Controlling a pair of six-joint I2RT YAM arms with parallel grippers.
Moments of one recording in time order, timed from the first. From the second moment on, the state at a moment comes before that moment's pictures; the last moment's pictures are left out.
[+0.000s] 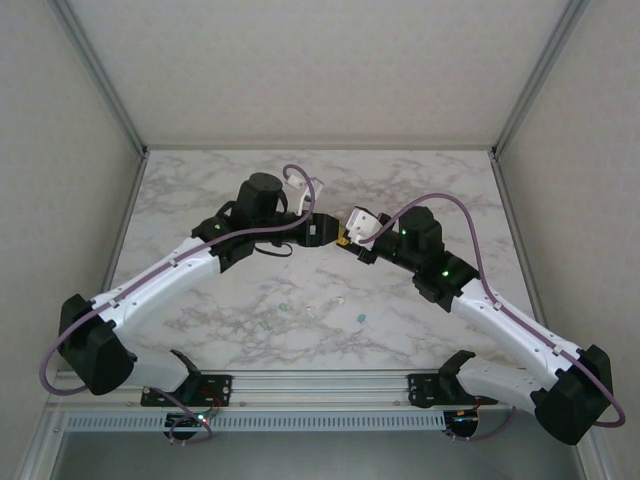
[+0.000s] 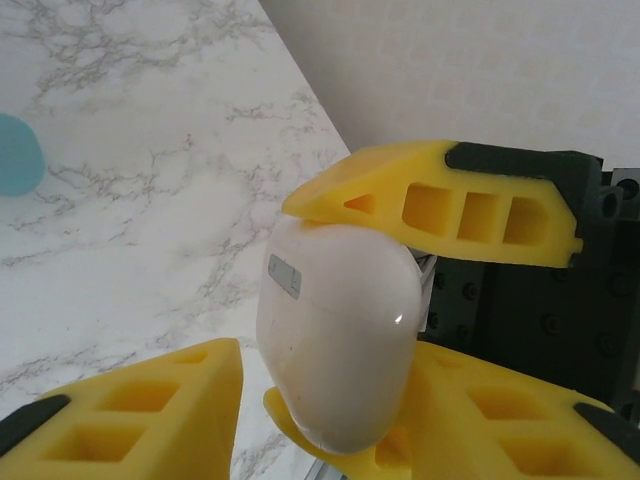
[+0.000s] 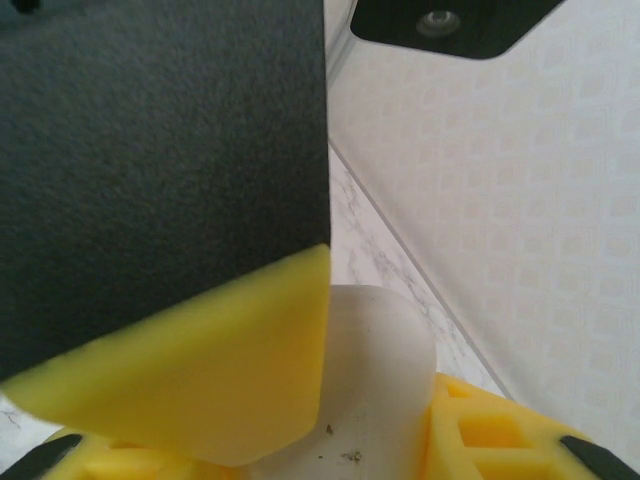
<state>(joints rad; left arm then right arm) -0.73 1.38 1.20 -0.29 0.51 -0.60 0.69 1.06 0.85 -0.05 -0.24 -0.58</state>
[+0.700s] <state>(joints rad) -0.73 1.25 1.14 -0.22 0.41 -0.52 0.60 0.99 0.85 -0.05 -0.32 -0.30</state>
